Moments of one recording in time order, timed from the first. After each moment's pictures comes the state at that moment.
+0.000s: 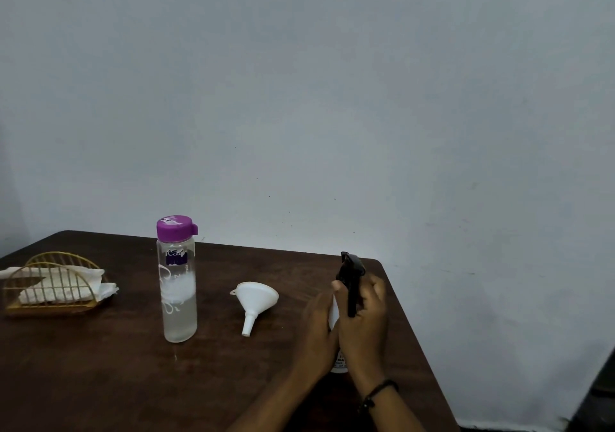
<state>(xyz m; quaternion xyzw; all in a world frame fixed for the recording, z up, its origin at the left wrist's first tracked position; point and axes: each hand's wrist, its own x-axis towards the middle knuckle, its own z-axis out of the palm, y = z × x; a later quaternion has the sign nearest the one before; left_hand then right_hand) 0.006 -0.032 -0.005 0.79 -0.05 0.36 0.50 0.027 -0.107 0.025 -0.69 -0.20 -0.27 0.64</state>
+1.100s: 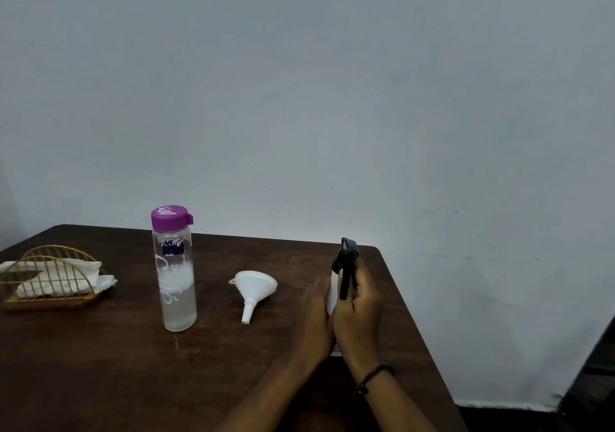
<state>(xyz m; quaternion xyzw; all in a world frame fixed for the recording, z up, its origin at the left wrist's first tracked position) 0.014 -0.032 -0.016 0.80 -0.01 0.32 0.51 0.020 -0.104 0.025 -0.68 -0.22 -0.26 0.65</state>
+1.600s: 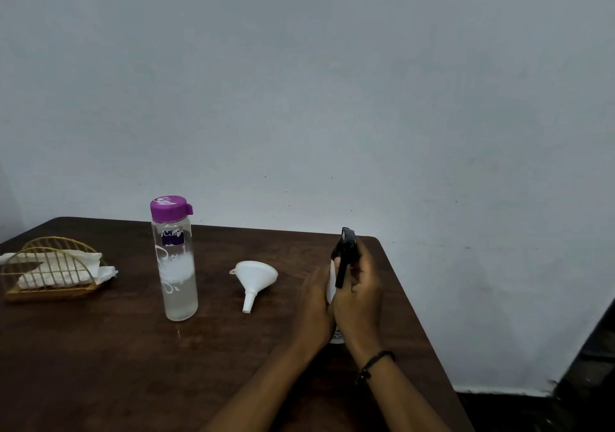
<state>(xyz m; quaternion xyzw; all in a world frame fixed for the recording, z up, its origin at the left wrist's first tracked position) 0.002 -0.032 0.001 0.77 -0.05 0.35 0.53 0.021 -0.105 0.026 -0.68 -0.21 -0.24 0.66</state>
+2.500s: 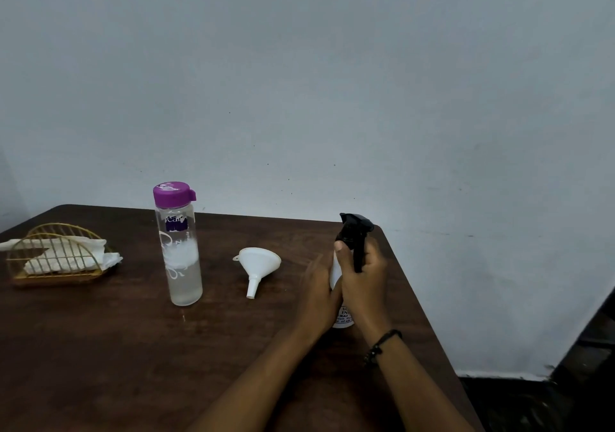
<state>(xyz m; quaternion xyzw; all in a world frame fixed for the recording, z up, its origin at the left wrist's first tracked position) 0.000 -0.030 0.002 0.79 -0.08 0.35 0.49 0.018 -0.111 0.039 -0.67 -0.20 -0.17 0.69</state>
